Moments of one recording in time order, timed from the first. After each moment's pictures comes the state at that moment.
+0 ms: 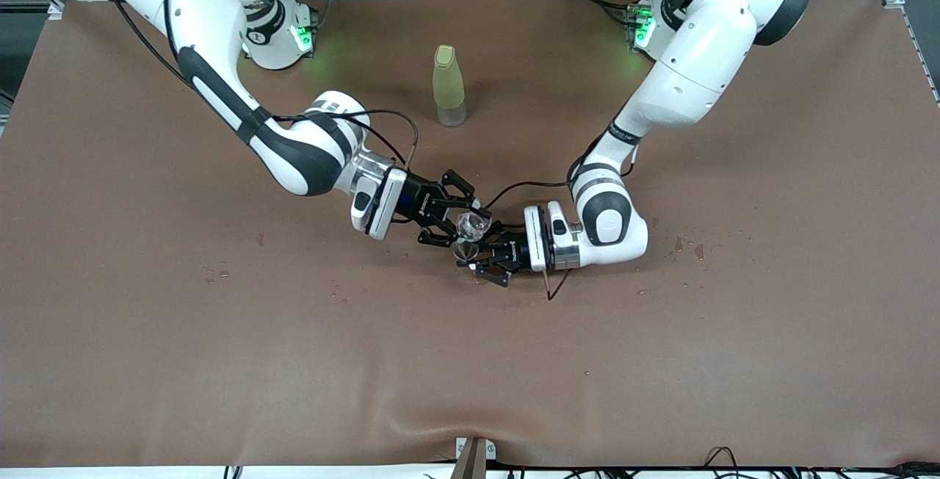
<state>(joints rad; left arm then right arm) -0.34 0.92 -0.20 -1.51 -1.83 2.13 2.52 -0.06 0.66 0.81 -1.77 2.19 2.64 -2.15</state>
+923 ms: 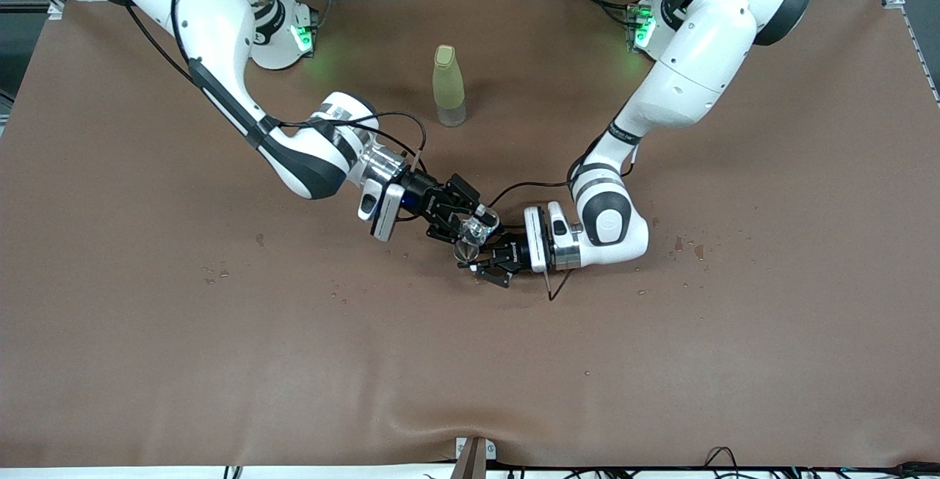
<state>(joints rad) -0.34 0.92 -0.20 -1.51 -1.83 2.14 2.52 -0.03 0.67 0.79 -1.76 2.45 2.64 -2.00</state>
